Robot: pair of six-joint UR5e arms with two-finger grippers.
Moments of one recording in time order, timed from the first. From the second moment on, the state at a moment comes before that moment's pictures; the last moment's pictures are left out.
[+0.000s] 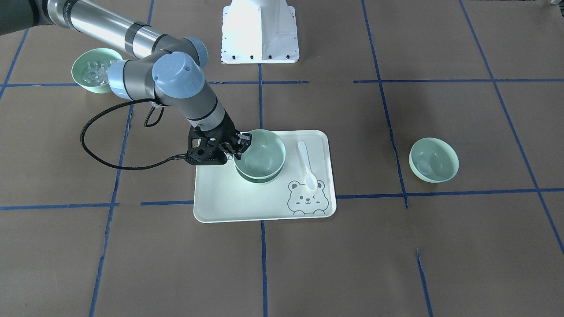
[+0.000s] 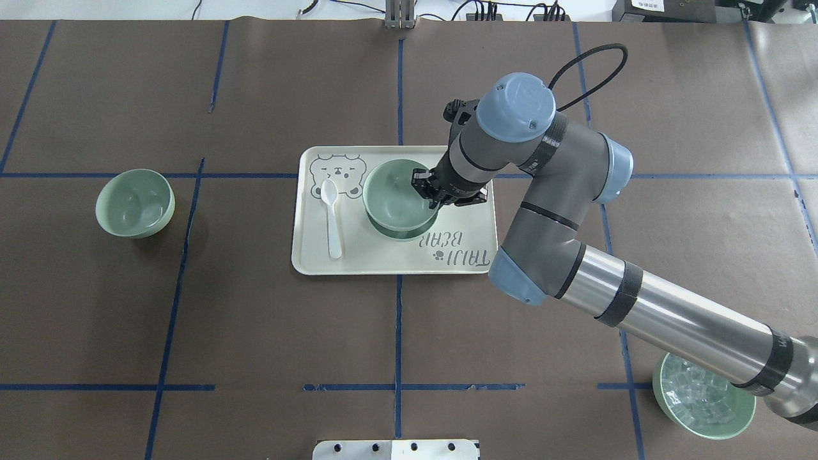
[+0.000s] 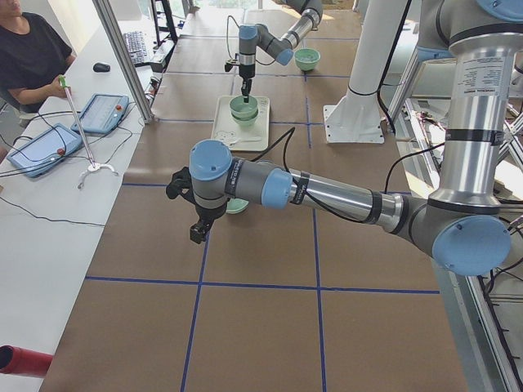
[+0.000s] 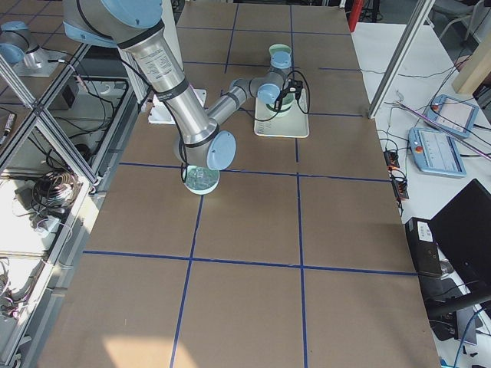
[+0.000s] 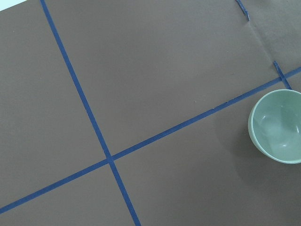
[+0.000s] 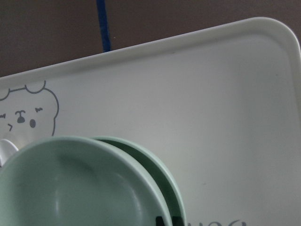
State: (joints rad) left arm -1.58 -1.60 -1.78 -1.58 -2.44 0.26; right arm 0.64 -0.87 1.48 -1.24 2.04 1.35
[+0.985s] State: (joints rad) left arm -1.58 -1.60 -1.79 -1.58 -2.45 0.26; right arm 0.64 -0.87 1.47 -1.24 2.03 1.36
